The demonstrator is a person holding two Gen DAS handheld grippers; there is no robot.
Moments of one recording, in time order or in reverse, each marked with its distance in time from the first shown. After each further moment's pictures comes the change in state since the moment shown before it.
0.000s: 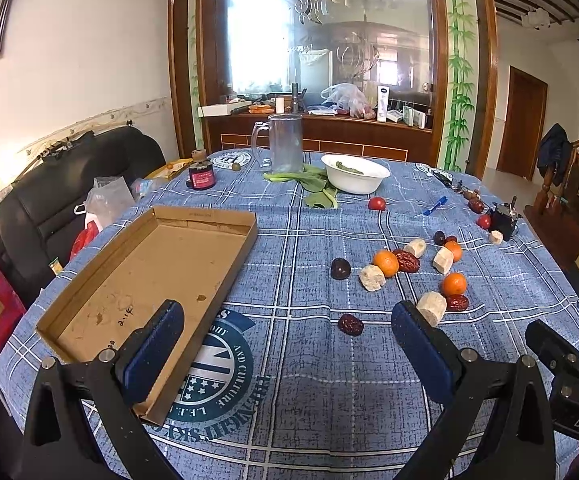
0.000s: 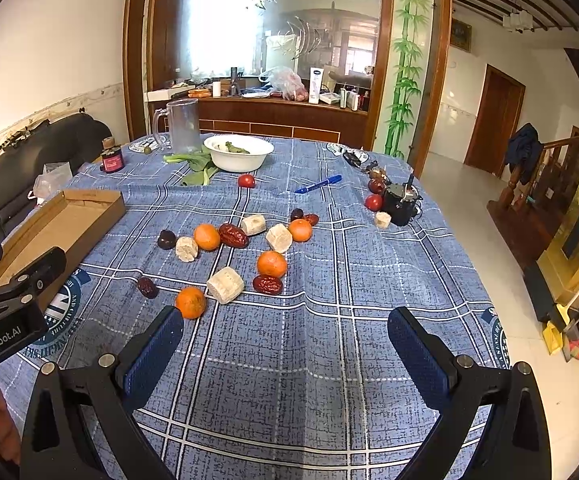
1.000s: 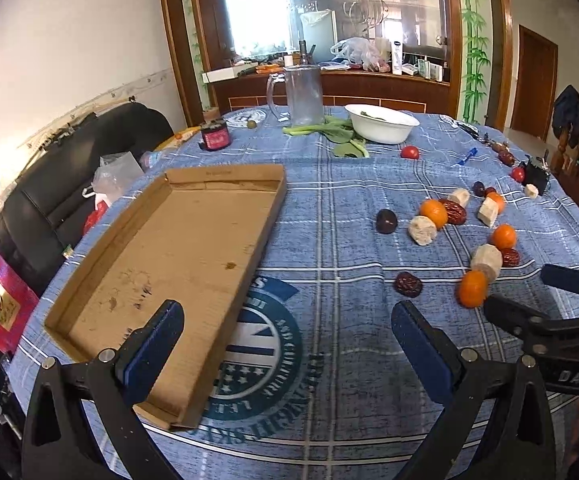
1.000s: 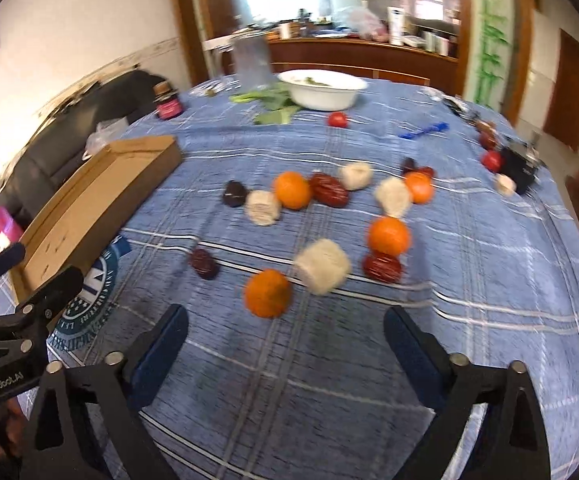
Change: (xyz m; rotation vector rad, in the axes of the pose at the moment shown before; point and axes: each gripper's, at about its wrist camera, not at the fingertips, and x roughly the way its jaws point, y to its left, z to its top) left arm 0.037 0.030 -0.011 0.069 0.141 0.070; right arm 0.094 0.047 0.006 -0.055 0.204 0.315
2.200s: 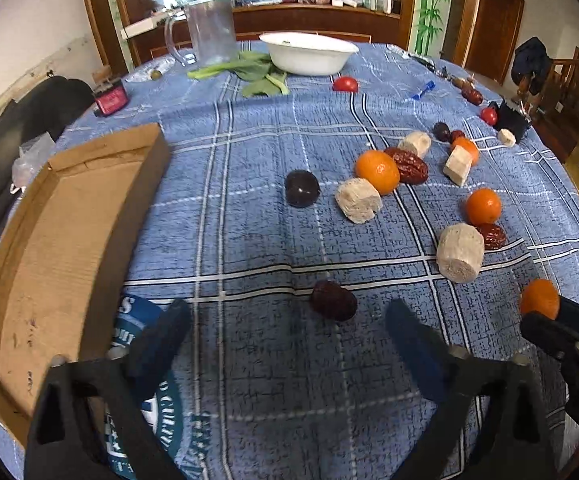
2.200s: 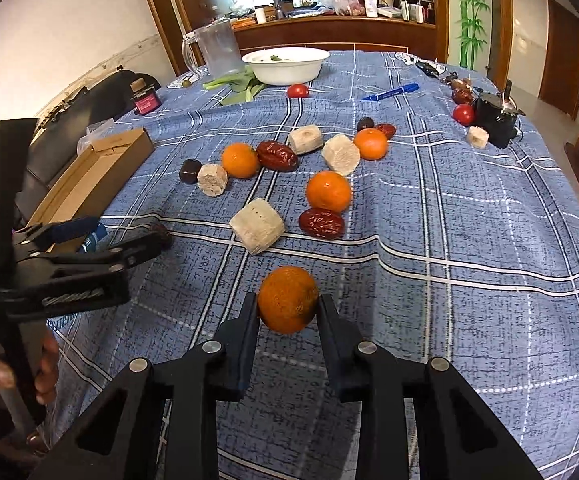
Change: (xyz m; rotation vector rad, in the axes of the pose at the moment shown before) left arm 0.090 -0.069 0.023 0.108 0.256 -0.208; right arm -0.011 -0.056 -0.023 0.092 0.053 0.010
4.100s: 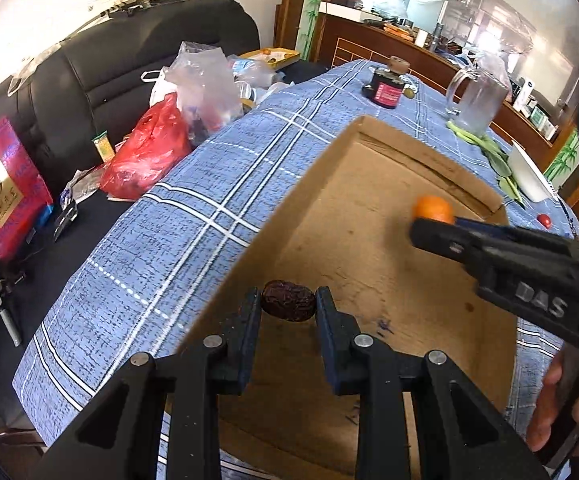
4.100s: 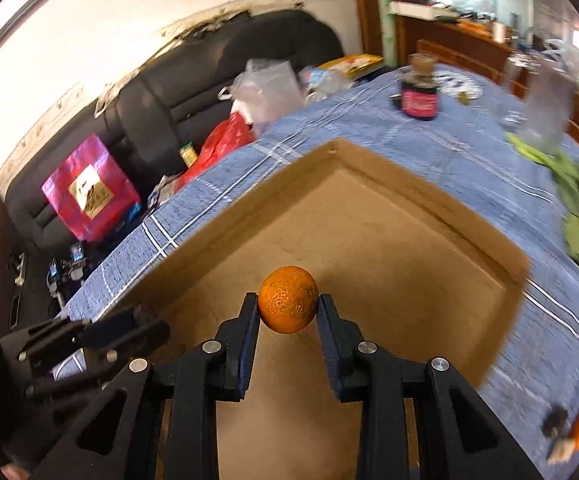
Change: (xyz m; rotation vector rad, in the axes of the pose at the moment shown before) left arm -0.054 0.292 -0.064 -0.514 -0.047 0.150; right arm 0.155 0.344 0.130 -0.442 0.144 0.352
